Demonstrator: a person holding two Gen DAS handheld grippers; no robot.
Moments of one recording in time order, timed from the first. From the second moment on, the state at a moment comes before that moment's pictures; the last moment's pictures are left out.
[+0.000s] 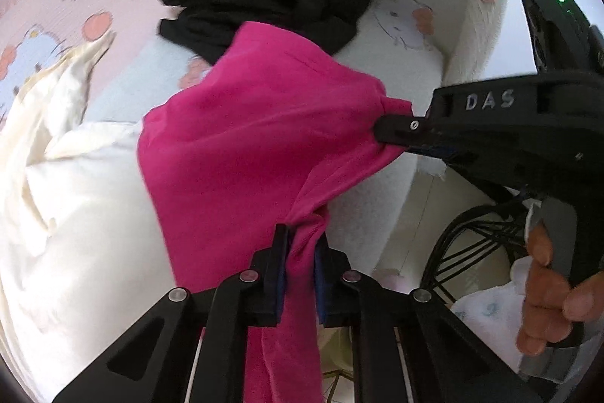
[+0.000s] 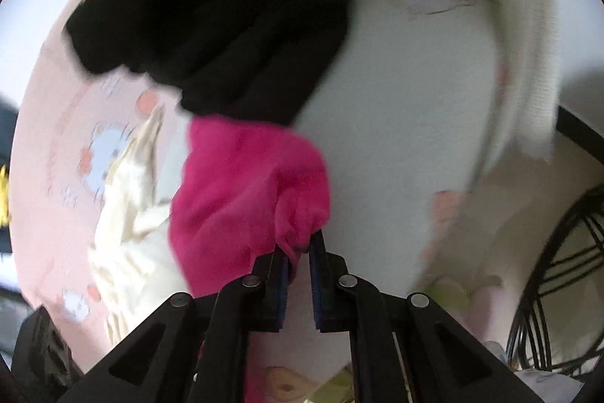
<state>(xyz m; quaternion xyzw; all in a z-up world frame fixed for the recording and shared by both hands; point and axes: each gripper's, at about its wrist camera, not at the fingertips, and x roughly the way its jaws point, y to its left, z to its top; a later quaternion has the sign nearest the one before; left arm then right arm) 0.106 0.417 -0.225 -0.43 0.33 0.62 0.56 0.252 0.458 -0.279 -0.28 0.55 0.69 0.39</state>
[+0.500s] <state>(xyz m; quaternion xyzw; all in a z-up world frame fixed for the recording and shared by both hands) 0.193 0.450 -0.223 -0.38 0.37 0.60 0.60 0.314 0.478 -0.269 -0.22 0.55 0.64 0.48</state>
